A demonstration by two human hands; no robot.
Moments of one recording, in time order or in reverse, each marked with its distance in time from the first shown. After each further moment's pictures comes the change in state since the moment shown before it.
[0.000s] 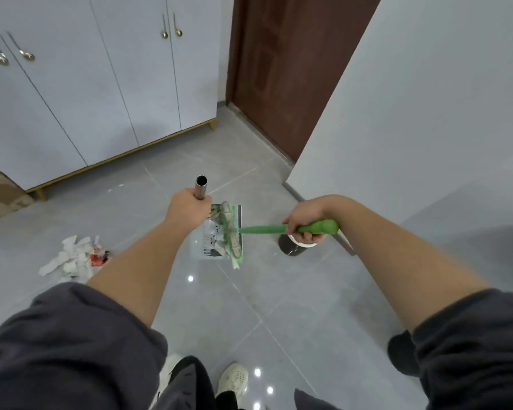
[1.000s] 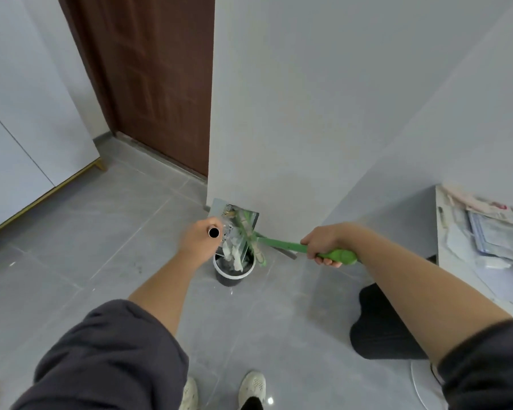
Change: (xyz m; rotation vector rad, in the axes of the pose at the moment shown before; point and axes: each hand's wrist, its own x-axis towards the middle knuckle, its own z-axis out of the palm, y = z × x) left_hand 0.078 0.204 0.263 0.140 -0.366 0.406; right_hand 0.002 0.222 -0.212 0.205 0.252 0.112
